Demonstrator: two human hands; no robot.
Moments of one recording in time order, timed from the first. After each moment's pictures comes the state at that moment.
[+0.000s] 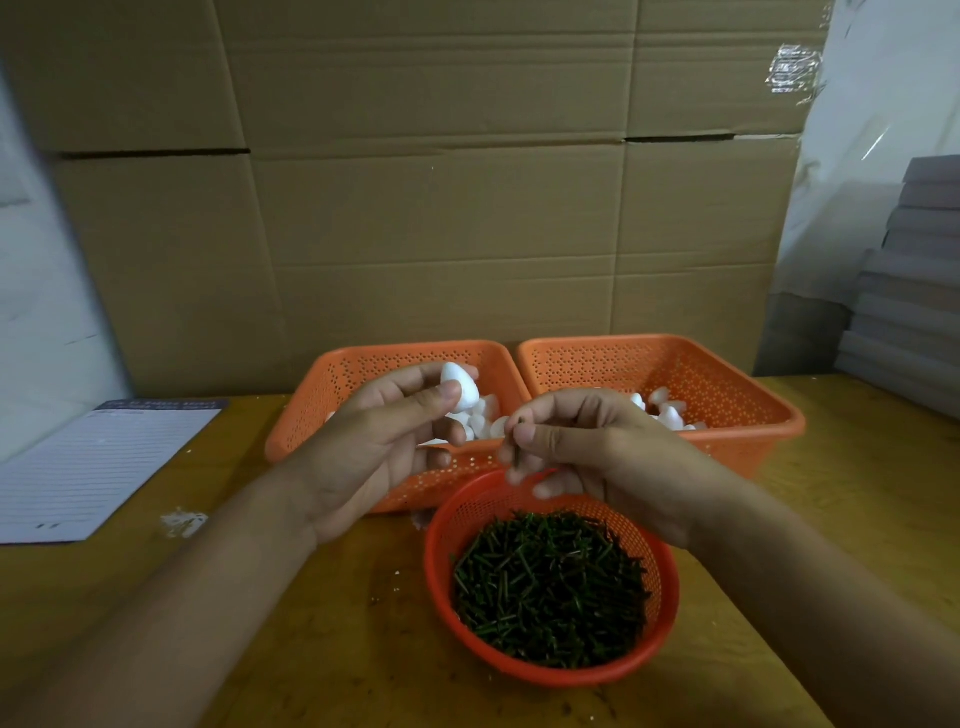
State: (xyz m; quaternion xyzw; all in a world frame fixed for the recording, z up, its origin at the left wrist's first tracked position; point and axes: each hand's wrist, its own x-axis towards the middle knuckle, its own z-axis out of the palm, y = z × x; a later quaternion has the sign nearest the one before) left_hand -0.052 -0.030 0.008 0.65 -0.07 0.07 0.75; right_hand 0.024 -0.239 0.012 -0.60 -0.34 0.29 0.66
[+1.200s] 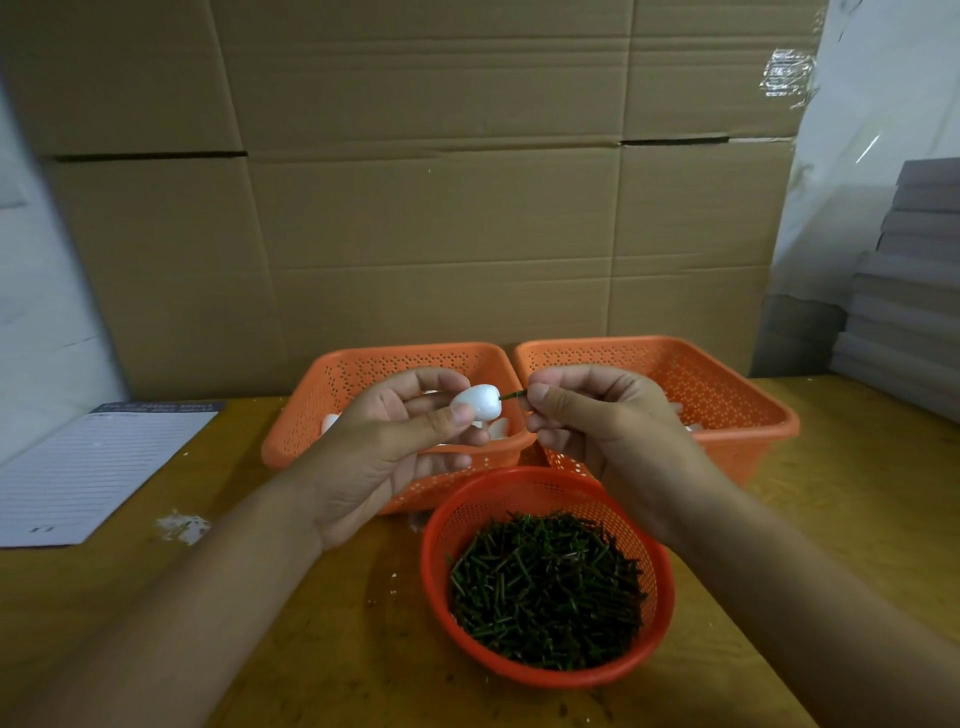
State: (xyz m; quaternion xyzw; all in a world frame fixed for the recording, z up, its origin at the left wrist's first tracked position) left_hand -0.055 -0.039 0.008 0.64 -0.05 0.08 0.77; right_hand 0.022 -0.231 0.013 -0.53 -0.25 0.16 0.79
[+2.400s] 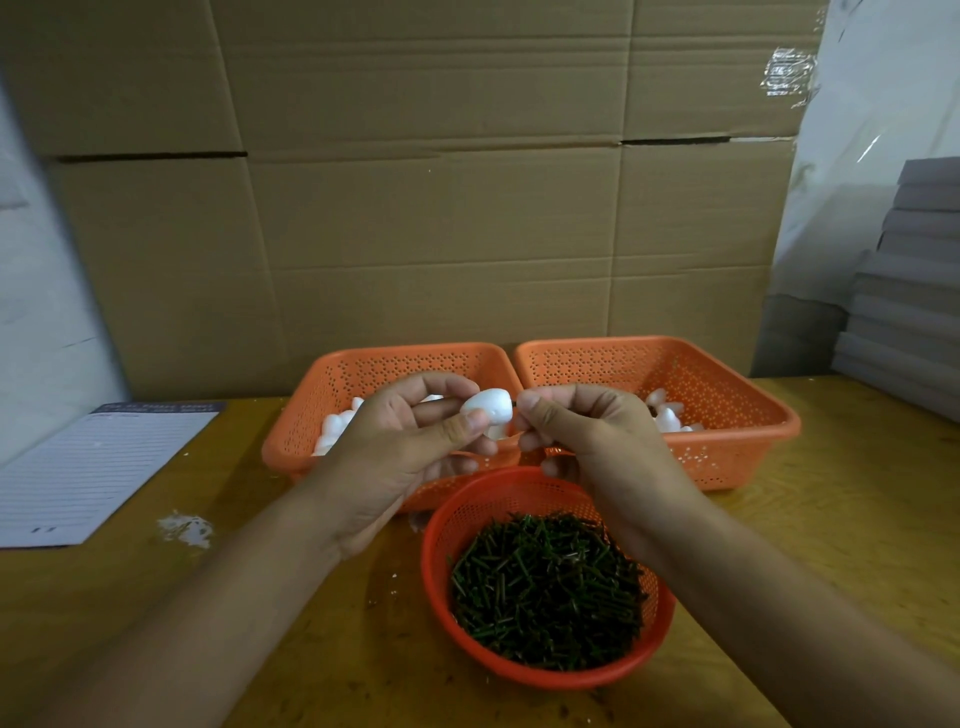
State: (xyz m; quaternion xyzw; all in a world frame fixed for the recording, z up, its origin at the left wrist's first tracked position) left_hand -0.053 -0.049 0.002 0.66 -0.06 0.12 0.74; right_hand 0.015 -0.224 0.001 -0.62 -0.25 0.11 0.74
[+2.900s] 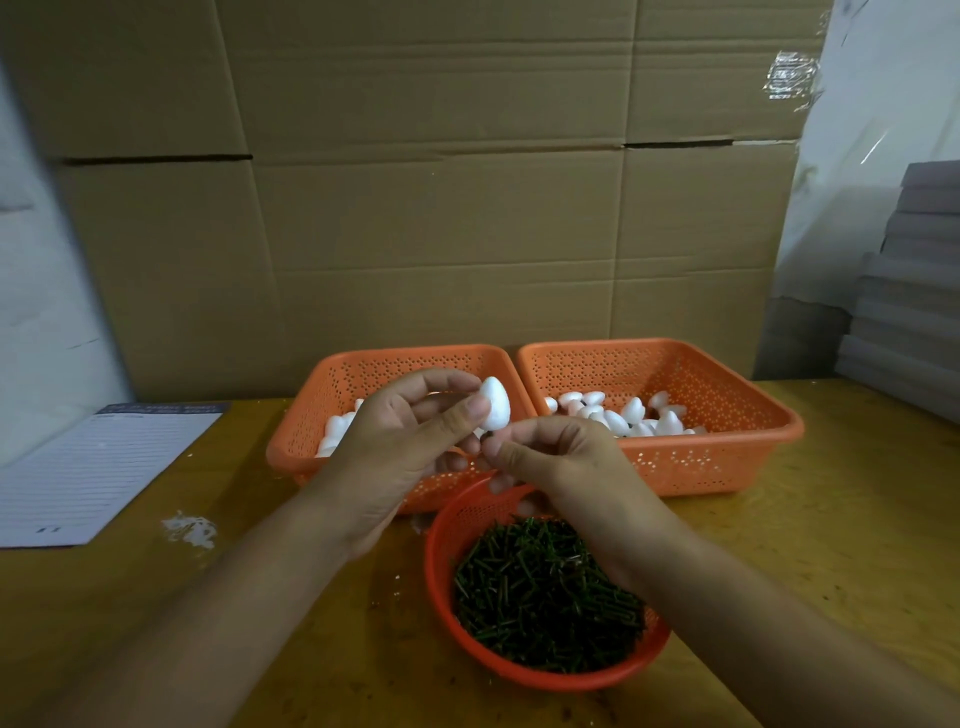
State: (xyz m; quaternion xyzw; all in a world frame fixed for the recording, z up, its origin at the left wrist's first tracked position) left_hand -0.053 -0.051 0.002 0.67 -0.05 0.16 0.72; right_hand 0.003 -0.216 -0.009 -0.66 -0.29 0.16 0.68
